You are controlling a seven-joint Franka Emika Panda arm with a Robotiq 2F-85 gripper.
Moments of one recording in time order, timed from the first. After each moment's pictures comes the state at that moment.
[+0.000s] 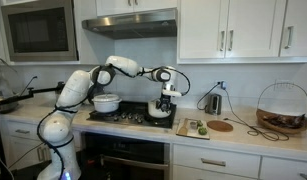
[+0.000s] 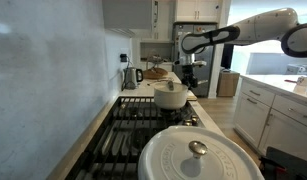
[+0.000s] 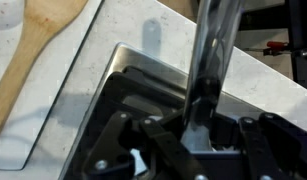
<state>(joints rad) -0.09 0.48 0.00 -1.33 -0.01 1.61 -1.31</state>
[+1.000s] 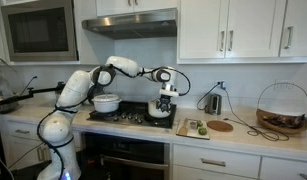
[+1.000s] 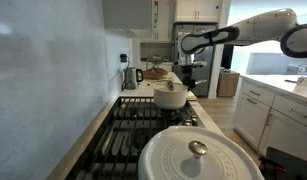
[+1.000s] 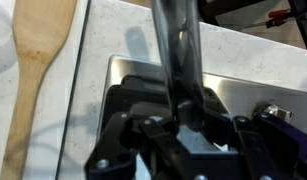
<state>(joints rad) -0.09 0.49 0.00 -1.32 -0.01 1.61 -1.05</state>
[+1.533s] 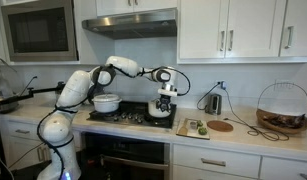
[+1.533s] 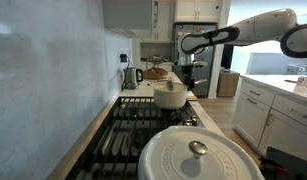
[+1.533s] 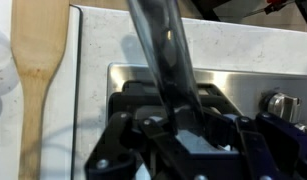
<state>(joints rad) -0.10 0.49 0.00 -1.32 -0.01 1.61 -0.93</state>
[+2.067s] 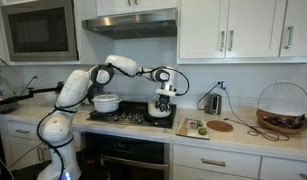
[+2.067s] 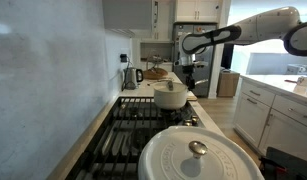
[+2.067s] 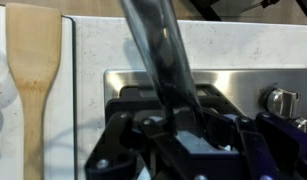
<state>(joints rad) -0.10 0.46 0.01 -1.37 -0.01 1.63 -0.86</state>
